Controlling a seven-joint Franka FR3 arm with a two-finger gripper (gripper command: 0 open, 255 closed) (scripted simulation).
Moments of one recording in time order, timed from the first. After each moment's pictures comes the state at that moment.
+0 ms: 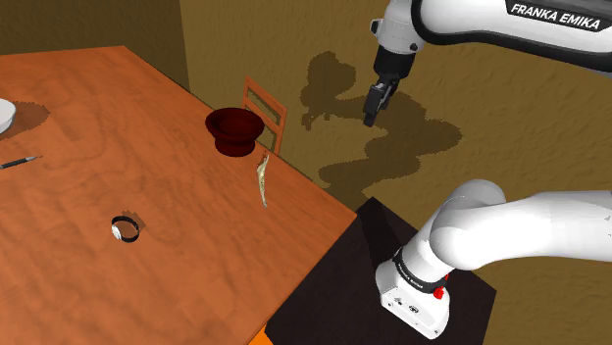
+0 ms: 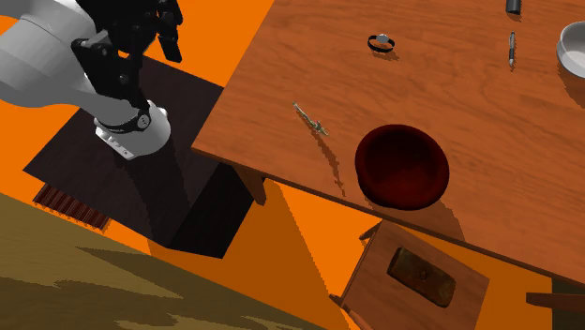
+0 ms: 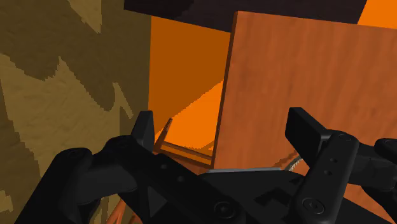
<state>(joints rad) 0.01 -0.79 0.03 -2.41 -0.12 1.57 -0.17</state>
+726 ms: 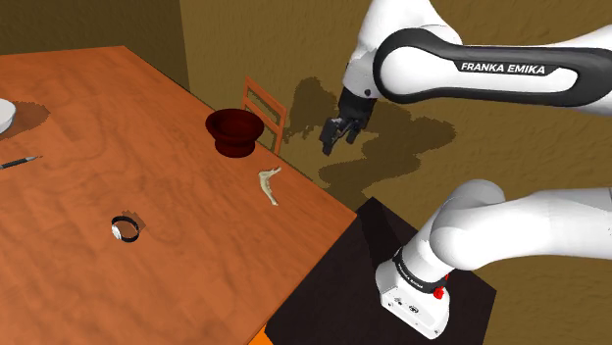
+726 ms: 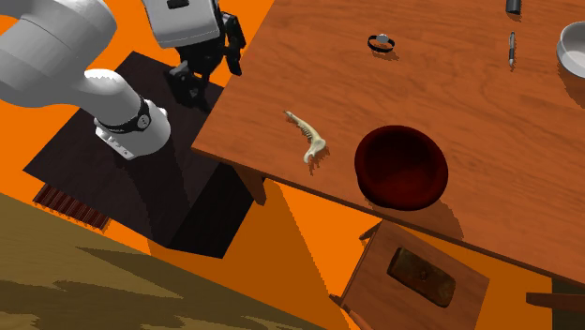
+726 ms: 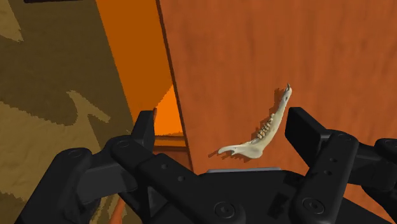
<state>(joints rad) 0.01 -0.77 0.14 -2.63 0.07 1.90 0.15</state>
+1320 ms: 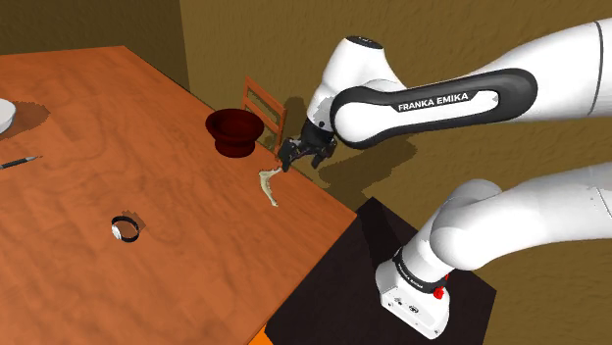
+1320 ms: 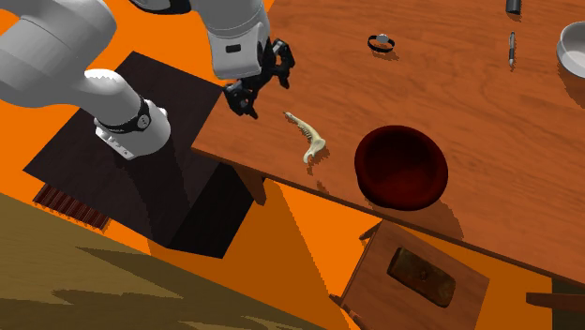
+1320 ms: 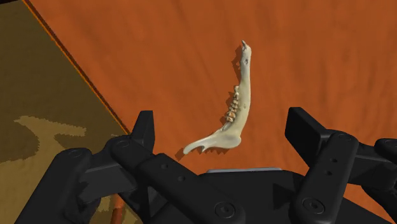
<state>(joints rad) 0.02 -0.56 0.28 -2.73 0.24 2.34 0.44</state>
